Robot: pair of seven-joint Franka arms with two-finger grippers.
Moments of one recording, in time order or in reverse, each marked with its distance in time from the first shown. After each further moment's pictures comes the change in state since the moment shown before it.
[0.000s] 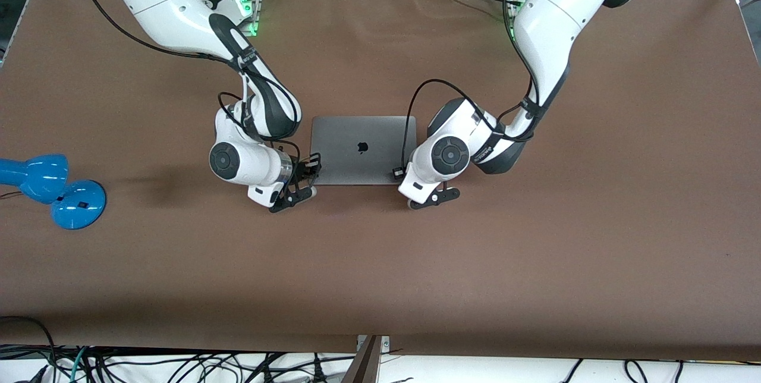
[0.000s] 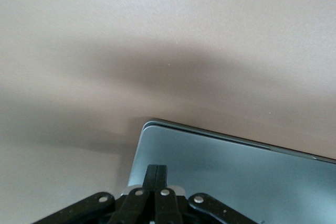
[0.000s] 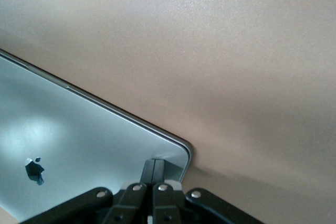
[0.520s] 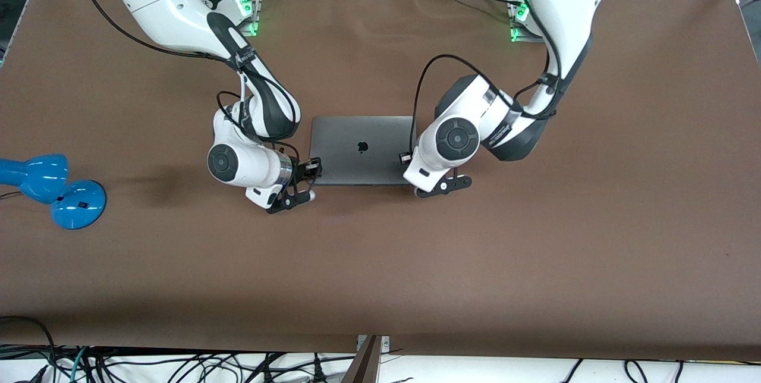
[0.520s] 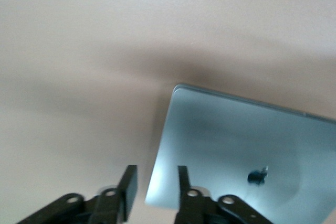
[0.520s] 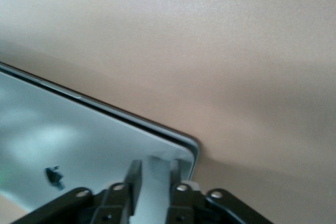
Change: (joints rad) left arm 0.008 -0.156 -0.001 0.006 0.000 -0.228 0.016; right arm -0.001 -0.005 0.000 0.060 0.003 -0.093 0.127
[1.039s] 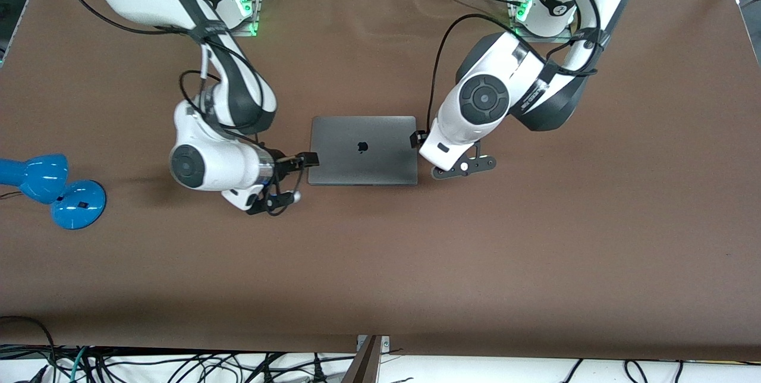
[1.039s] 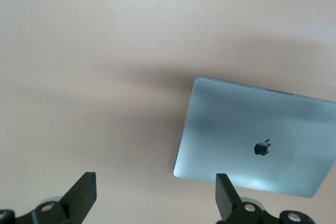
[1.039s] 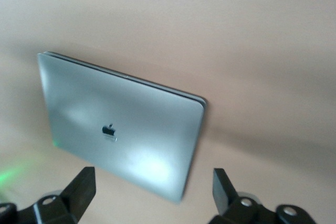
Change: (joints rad) left arm 0.043 -0.181 0.001 -0.076 0.001 -0.070 0.054; right arm -0.059 -0.118 -0.013 0.157 -0.002 -0.351 0.065
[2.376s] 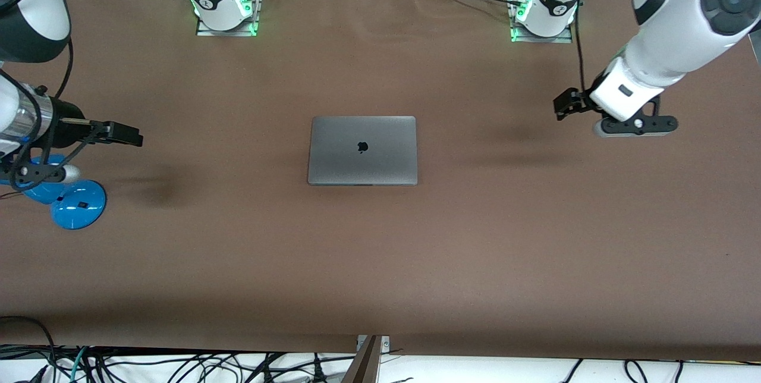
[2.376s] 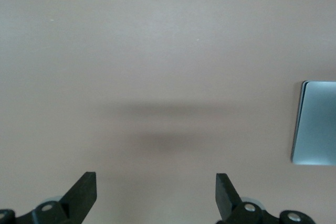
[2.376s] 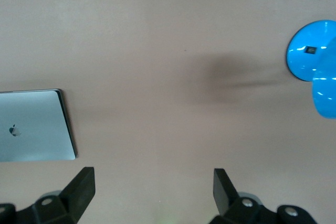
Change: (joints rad) left arm 0.453 -0.541 0.010 -0.418 -0.029 -0.032 0.614; right arm -0.146 -0.260 -0.216 0.184 -0.273 -0.408 0.069
